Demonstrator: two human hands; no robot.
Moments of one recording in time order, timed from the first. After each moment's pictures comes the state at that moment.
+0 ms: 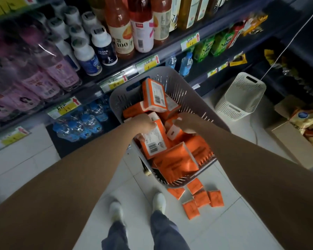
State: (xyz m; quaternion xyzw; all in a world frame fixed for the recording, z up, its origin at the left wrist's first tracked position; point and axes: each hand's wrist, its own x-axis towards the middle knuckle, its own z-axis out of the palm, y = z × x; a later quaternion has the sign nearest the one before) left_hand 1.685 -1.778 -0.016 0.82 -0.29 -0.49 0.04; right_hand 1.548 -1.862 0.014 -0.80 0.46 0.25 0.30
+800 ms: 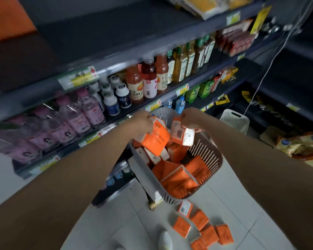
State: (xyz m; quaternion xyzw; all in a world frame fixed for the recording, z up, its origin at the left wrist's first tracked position) left_hand 1.708 -1.756 0.143 0.82 -0.40 -0.37 0.19; right_hand 1.567 -1.846 0.159 -0.82 0.49 0.13 0.24
